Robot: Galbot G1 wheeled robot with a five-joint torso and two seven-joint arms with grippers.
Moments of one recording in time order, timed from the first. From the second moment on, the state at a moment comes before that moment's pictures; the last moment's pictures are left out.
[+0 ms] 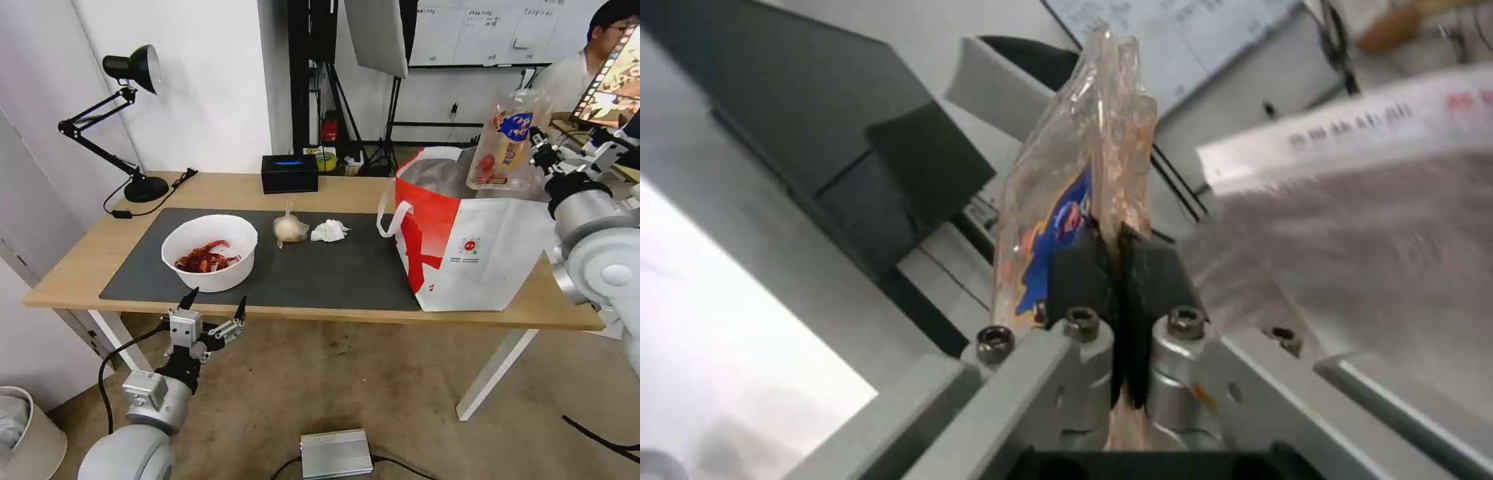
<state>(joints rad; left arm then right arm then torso) 1.61 -1.23 -0.55 -2.26 -0.23 0.14 -0.01 -0.78 0.74 0.48 2.06 1.53 -0.05 0.70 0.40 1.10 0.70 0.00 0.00</state>
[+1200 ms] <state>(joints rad) 1.61 -1.26 -0.55 -2.25 -0.21 0.14 0.00 -0.72 0.80 0.47 2.05 1.78 0.00 0.96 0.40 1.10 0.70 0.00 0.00</state>
